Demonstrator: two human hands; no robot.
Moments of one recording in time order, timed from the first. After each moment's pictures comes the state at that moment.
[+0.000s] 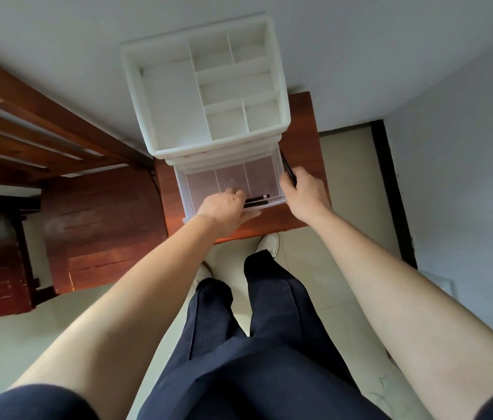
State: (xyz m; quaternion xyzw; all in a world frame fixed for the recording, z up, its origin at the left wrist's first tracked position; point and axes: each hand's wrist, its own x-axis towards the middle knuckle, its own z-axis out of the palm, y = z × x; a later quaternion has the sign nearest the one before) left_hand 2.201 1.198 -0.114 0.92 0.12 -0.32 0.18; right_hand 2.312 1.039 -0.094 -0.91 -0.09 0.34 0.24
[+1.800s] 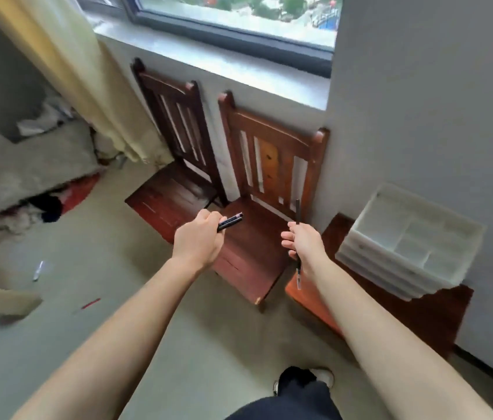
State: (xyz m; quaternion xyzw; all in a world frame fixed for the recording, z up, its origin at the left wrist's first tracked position) left_hand 1.905 1.250 0.109 0.79 0.62 0.02 0.05; right_hand 2.117 1.230 0.053 -0.68 -0.16 0.58 0.41
